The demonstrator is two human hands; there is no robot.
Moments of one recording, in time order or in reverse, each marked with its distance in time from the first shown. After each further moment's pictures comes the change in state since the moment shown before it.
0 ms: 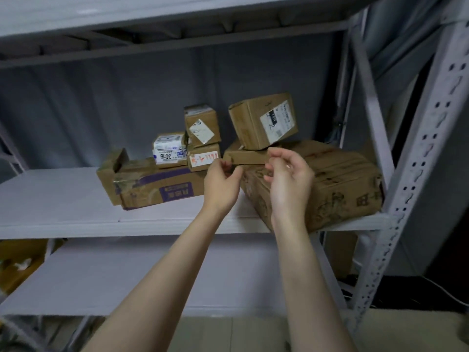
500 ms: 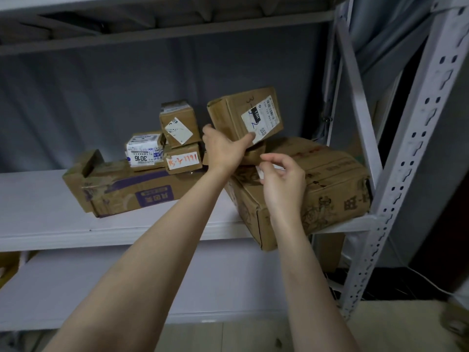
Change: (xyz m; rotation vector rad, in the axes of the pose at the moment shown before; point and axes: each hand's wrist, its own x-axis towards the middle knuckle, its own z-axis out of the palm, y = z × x) left_hand 0.074 0.031 0.063 0.053 0.047 0.007; right_hand 0.041 0.022 -0.018 -0.239 -0.018 0.016
